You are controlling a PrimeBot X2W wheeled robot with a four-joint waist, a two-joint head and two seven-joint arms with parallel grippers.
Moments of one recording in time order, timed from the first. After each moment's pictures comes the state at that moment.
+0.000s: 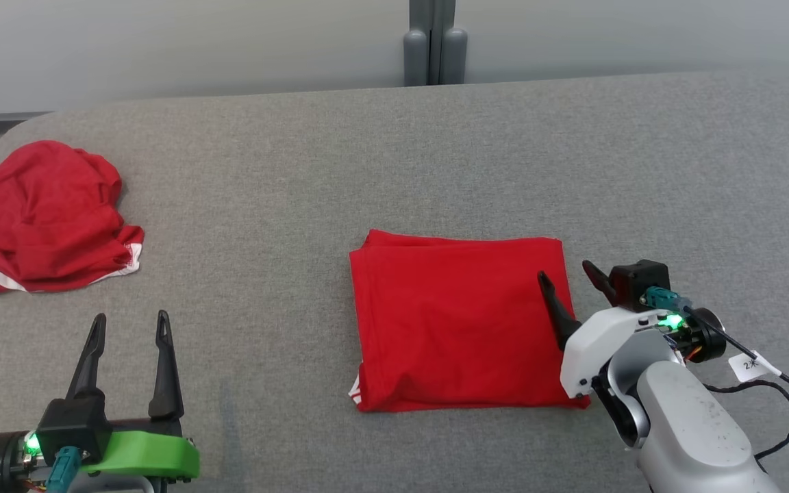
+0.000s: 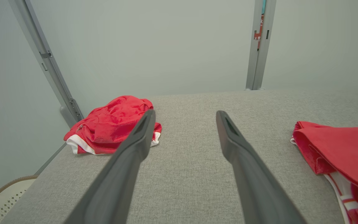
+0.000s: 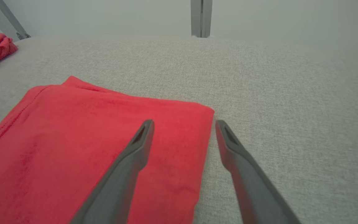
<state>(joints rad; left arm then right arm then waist) 0.00 0.06 0.09 0.12 -0.04 -0.10 -0.26 -0.39 -0.09 0.20 0.61 0.18 0.13 -0.08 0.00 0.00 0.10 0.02</state>
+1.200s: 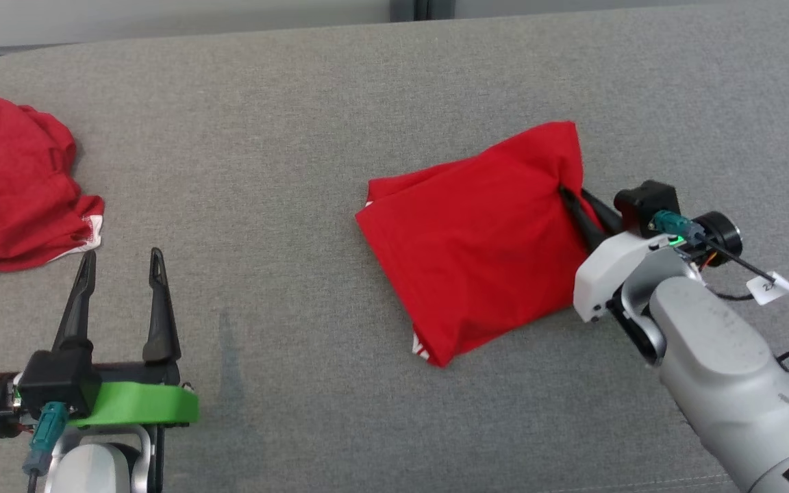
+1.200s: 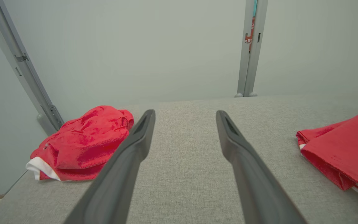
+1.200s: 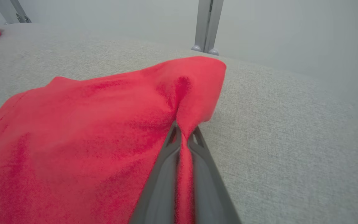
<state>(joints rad) -0.11 0.05 0.08 0.08 -0.05 -0.11 -0.26 -0.65 -0.21 0.45 0.78 0.31 0.13 -0.21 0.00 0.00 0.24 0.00</state>
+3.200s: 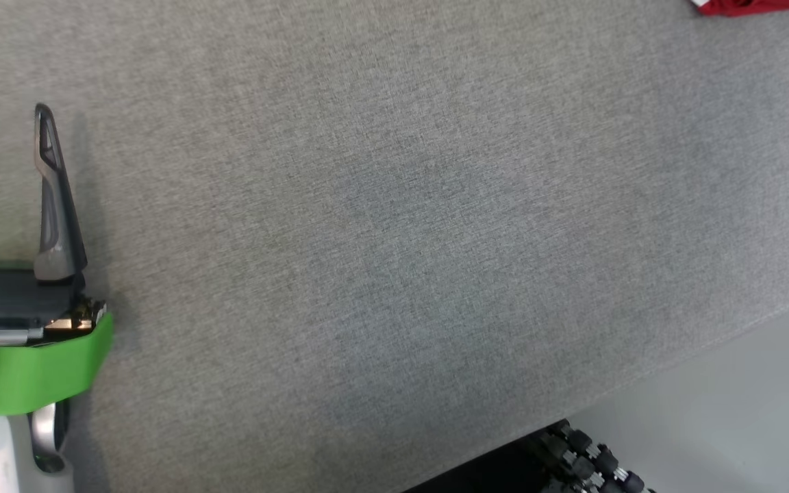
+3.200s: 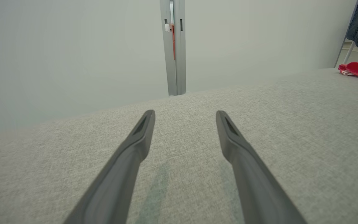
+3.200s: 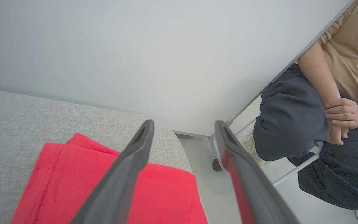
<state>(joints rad) -0.25 0.22 0.08 -0.29 -0.03 -0.09 -0.27 -1.28 -0.45 0.04 0.92 0.06 0.13 -0.26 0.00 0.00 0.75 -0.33</state>
